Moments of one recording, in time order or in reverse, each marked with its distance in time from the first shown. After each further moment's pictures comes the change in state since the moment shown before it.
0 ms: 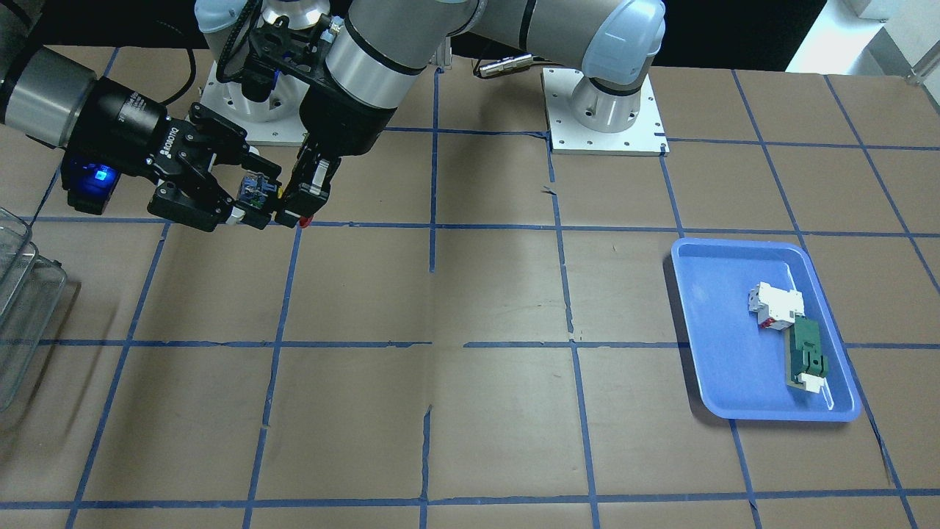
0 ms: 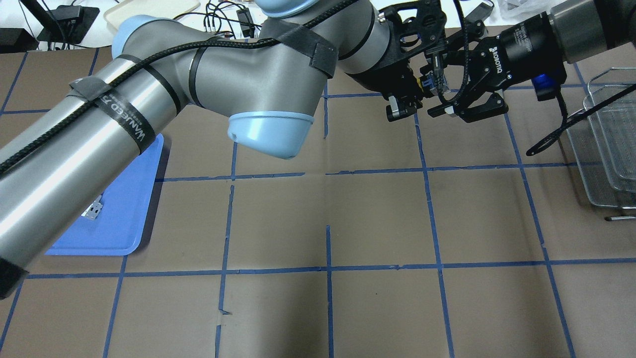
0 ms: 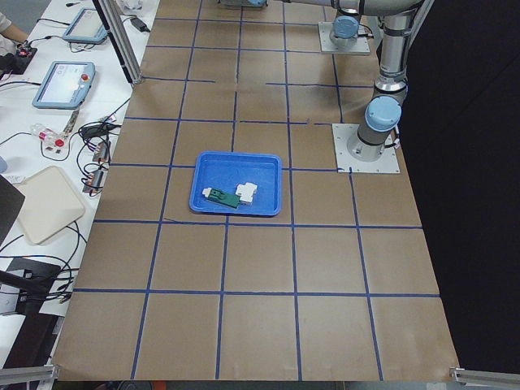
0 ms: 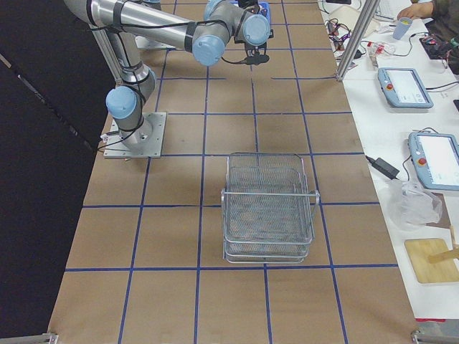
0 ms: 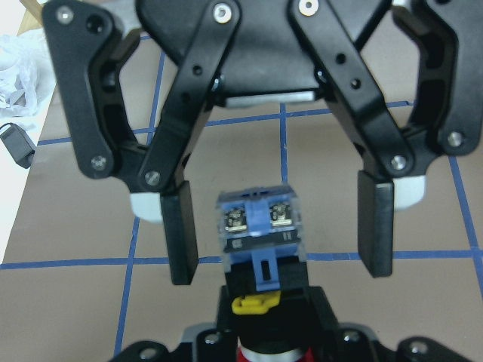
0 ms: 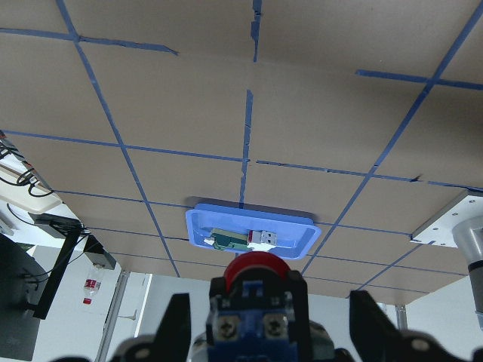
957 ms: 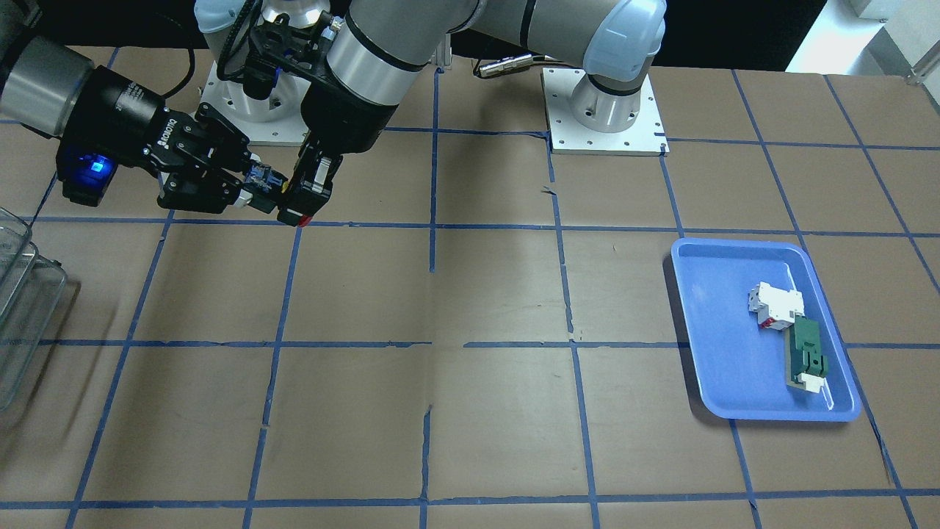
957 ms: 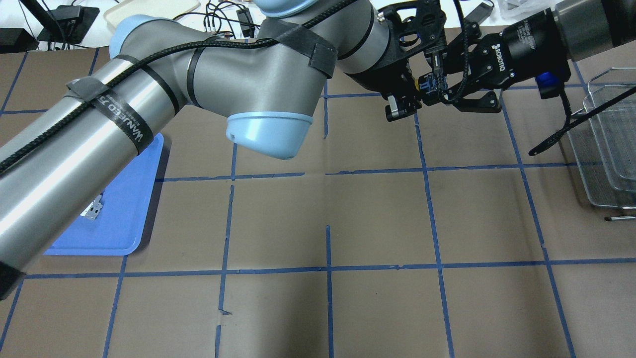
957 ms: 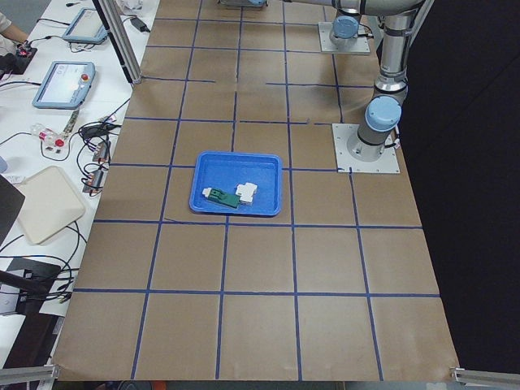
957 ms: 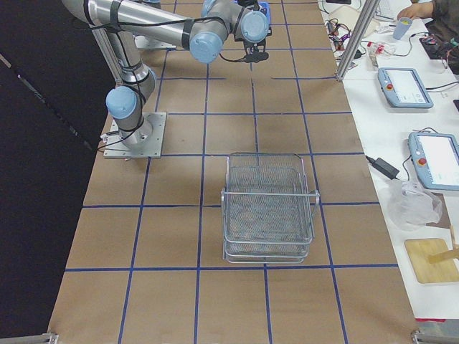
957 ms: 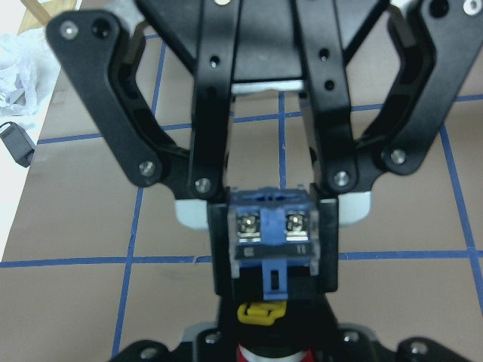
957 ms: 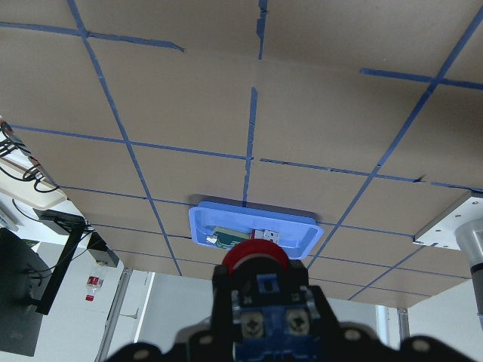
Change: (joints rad) left arm 0.002 0.004 0.002 -0.001 0.008 -0.008; right arm 0.000 -0.019 -0.001 0.001 0.000 -0.002
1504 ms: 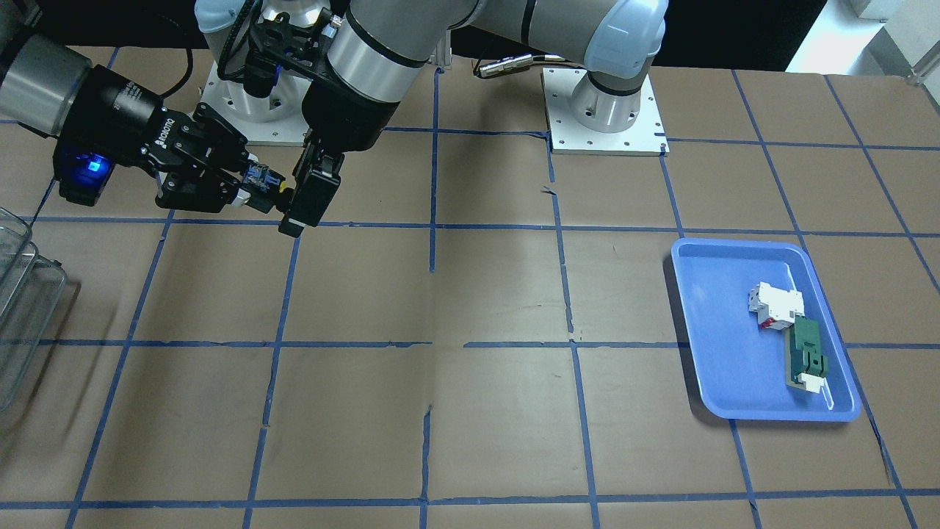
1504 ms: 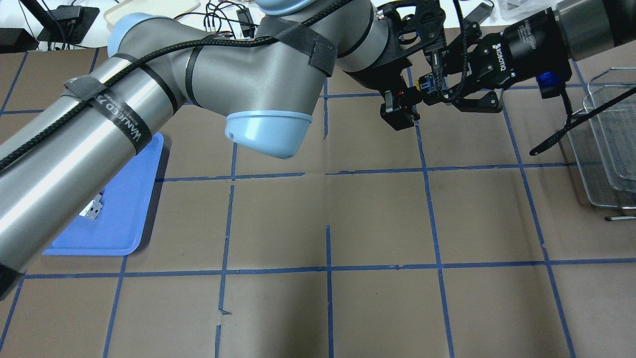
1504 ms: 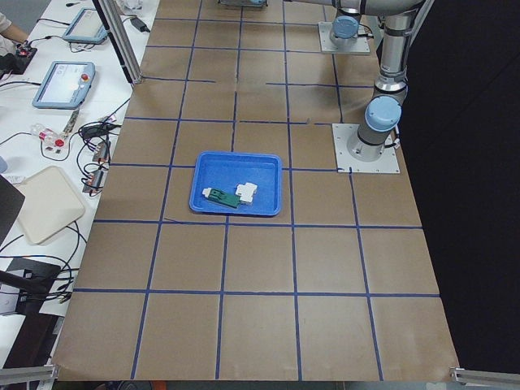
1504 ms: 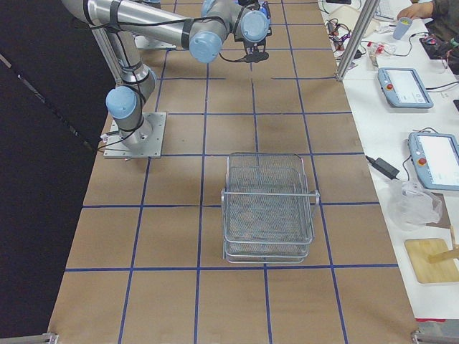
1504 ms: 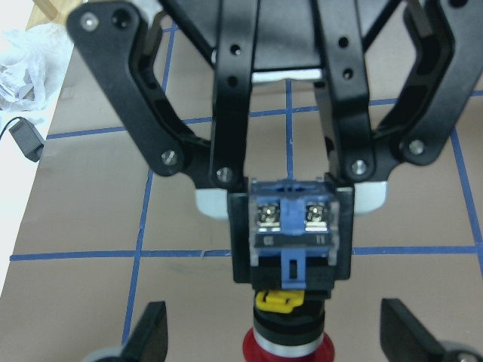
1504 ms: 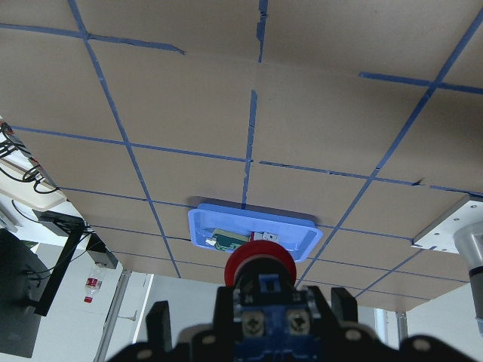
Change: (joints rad) left arm -0.002 0.005 0.003 -0.006 0.015 -0.001; right arm -0.009 0.002 -0.006 -0.007 -0.028 -0.013
